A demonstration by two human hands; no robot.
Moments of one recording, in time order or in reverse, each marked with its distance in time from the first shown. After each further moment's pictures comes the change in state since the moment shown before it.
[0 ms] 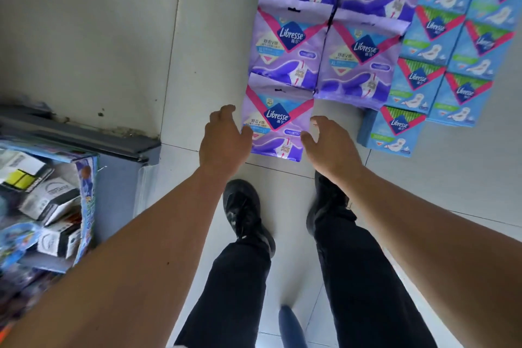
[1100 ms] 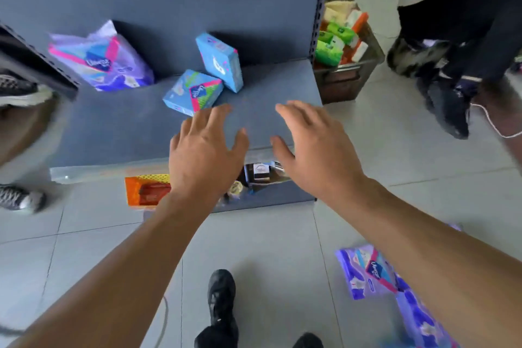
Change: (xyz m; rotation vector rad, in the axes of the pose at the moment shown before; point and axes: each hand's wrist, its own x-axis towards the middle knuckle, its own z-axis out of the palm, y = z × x) left_hand -0.497 -0.167 -0.279 -0.276 1.173 -0.604; right_hand -0.432 -0.393 -0.045 -0.487 0.099 -1.739
